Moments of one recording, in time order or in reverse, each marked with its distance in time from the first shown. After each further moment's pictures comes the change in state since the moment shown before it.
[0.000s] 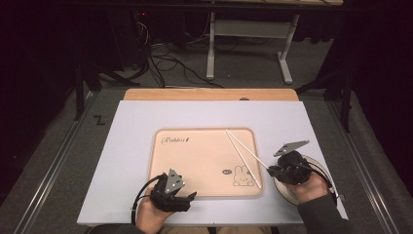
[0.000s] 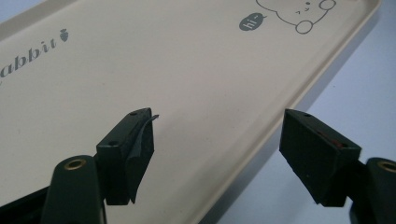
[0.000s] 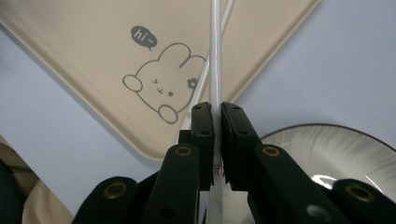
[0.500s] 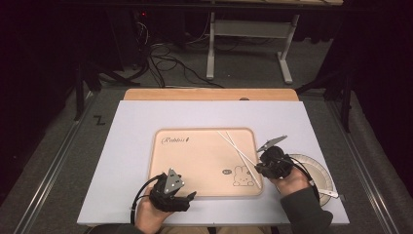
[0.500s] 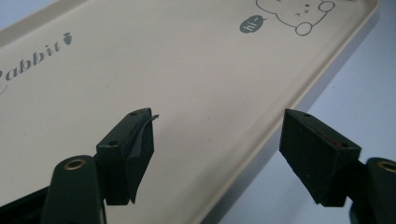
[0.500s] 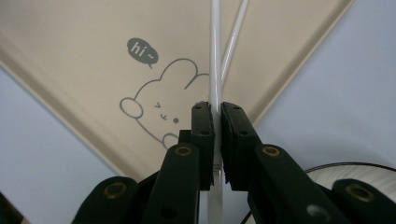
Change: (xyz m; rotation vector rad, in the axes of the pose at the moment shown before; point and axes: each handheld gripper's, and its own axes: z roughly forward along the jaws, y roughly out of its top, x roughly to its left) left arm 0.001 0.001 -0.002 -0.003 0.007 0.009; right arm 0.010 0.027 0.033 0.064 -0.012 0.028
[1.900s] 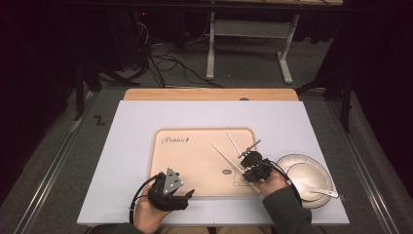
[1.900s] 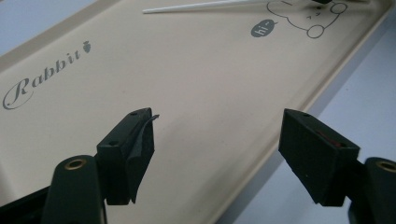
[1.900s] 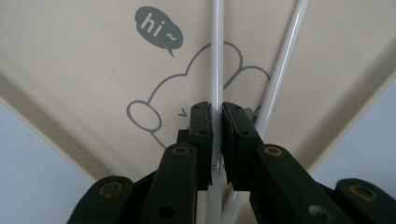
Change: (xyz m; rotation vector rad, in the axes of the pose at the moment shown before) left arm 0.001 0.001 -0.004 -0.018 0.043 0.022; right arm 0.025 0.013 0.054 0.152 0.010 -0.020
